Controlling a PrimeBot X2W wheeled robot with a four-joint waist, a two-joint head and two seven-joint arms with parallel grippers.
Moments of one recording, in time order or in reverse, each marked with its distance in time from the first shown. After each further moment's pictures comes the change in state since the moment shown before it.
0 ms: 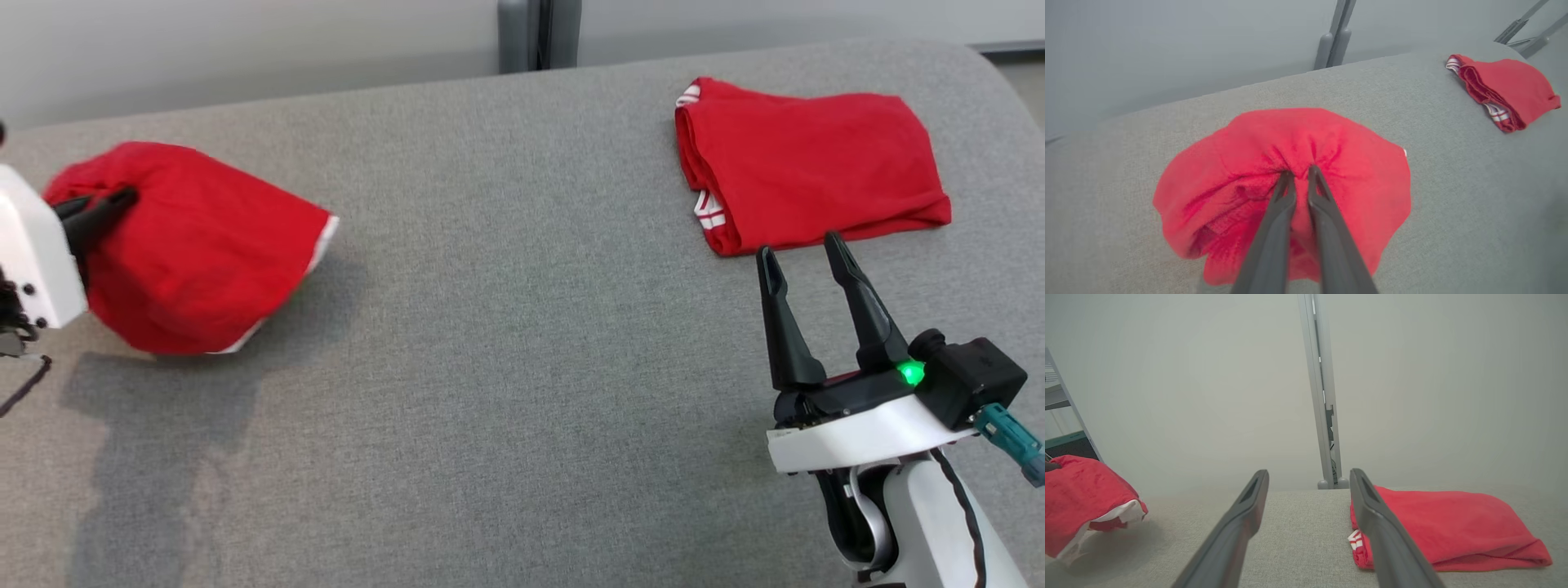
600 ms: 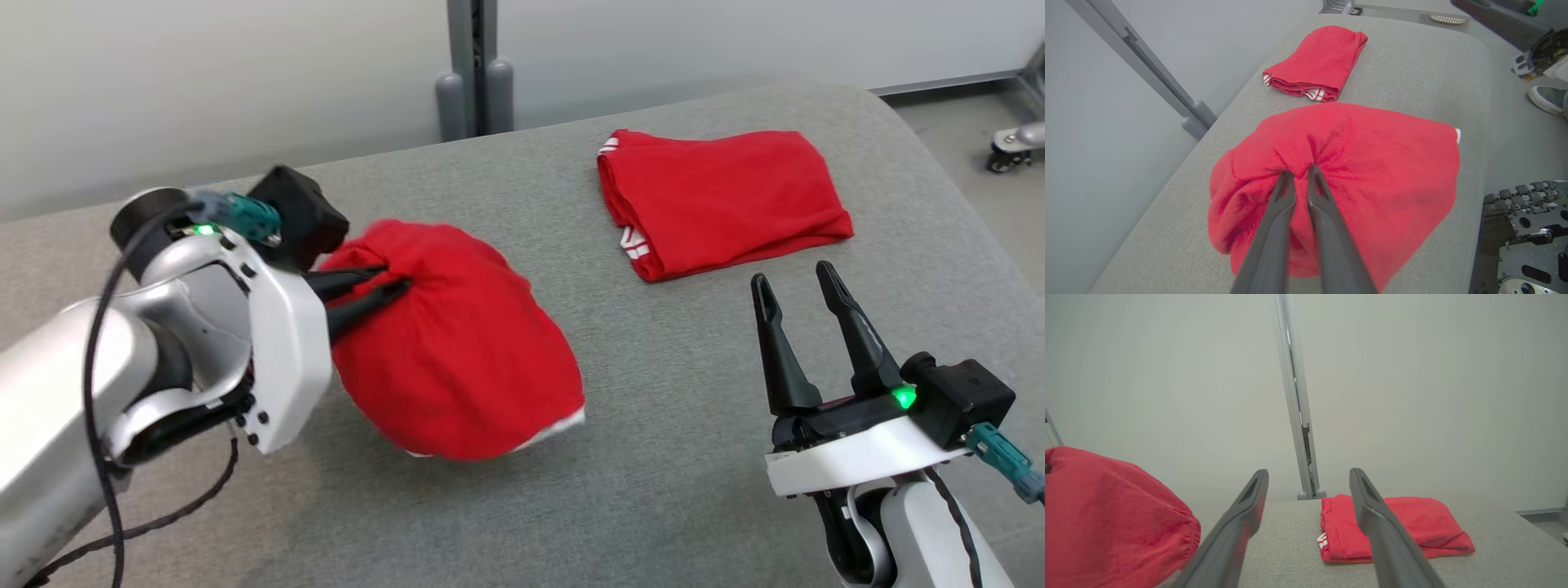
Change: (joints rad) left arm -0.108 0.020 -0.441 -0.514 0.122 -0.001 -0.070; right arm 0.045 -0.009 0.012 0.016 0.016 0.000 0.000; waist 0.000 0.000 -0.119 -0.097
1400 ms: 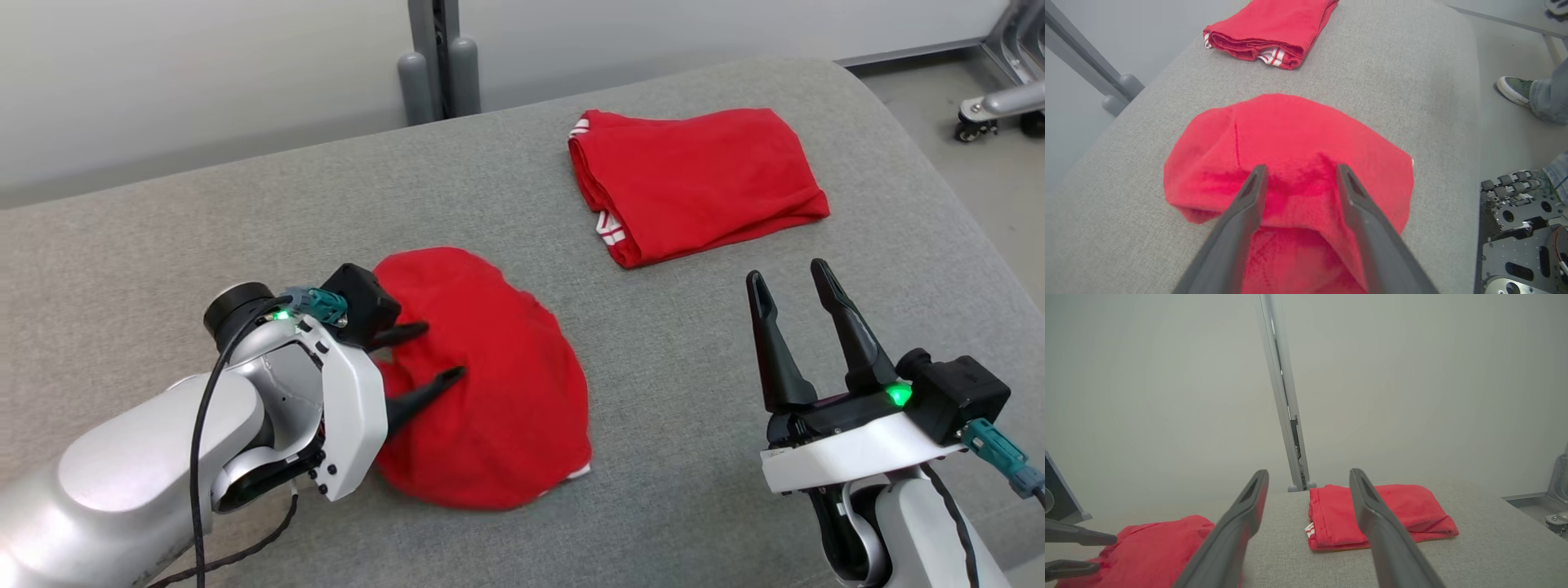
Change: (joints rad) left arm -0.008 -0.140 -0.305 0.292 -0.019 0.000 -0.302; right arm -0.010 0.008 0.005 0.009 0.012 0.000 0.000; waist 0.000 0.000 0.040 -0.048
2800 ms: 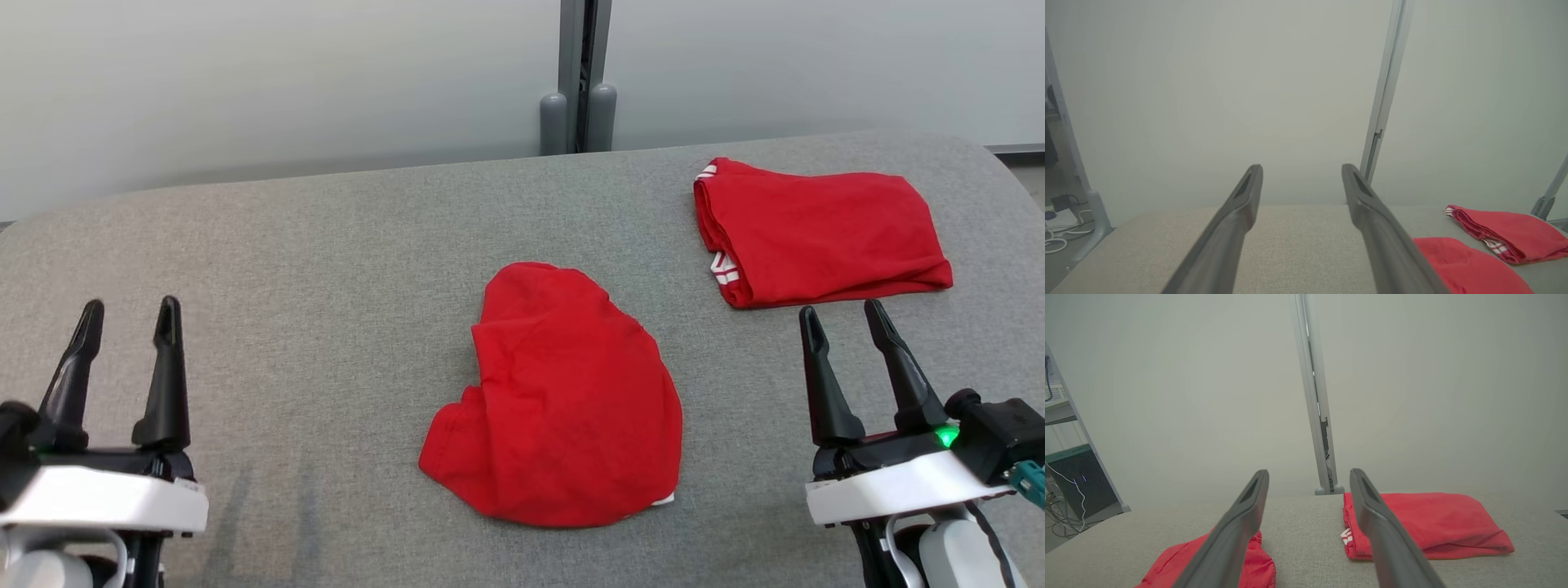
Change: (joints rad) left arm 0.798 0.013 0.926 -0.336 0.163 0.450 -0.484; right arm 0.102 -0.023 -0.085 -0.035 -0.011 0.000 0.000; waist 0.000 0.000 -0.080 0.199
